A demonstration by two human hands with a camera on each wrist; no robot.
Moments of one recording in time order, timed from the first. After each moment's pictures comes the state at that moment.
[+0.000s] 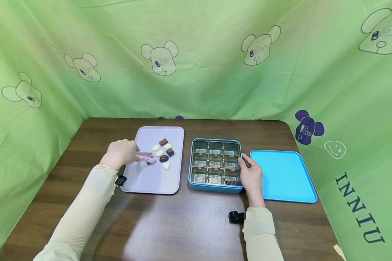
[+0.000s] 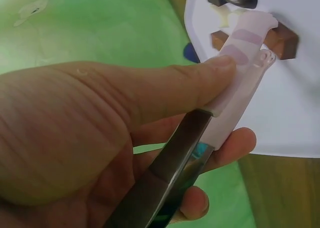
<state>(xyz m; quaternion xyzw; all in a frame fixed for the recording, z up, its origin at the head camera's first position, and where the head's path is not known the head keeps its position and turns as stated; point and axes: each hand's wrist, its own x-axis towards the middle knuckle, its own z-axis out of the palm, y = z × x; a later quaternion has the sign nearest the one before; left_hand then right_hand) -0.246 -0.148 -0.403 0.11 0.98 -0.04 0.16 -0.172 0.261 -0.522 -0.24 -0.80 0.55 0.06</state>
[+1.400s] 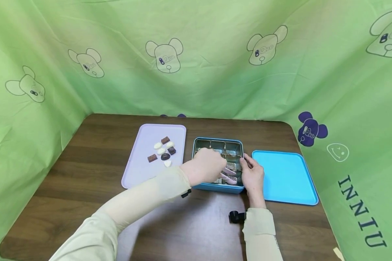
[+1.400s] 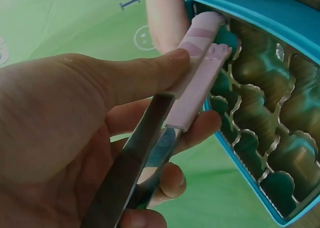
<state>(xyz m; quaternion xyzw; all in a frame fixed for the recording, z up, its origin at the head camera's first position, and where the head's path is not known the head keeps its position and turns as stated) -0.189 0.086 -0.392 0.40 0.91 -0.13 0.08 -0.172 0.260 -0.521 -0.23 -0.80 0.55 0.07</state>
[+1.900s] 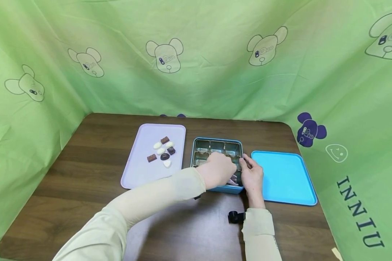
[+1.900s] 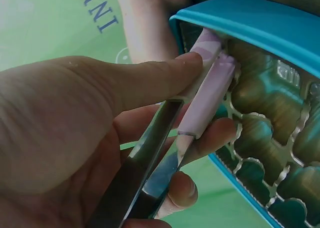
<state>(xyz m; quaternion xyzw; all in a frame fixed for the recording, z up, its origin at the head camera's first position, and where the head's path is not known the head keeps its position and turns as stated) -0.181 0.128 -0.400 0.35 0.91 -0.18 0.14 -0.173 0.260 -0.522 -0.23 -0.79 0.56 0.06</state>
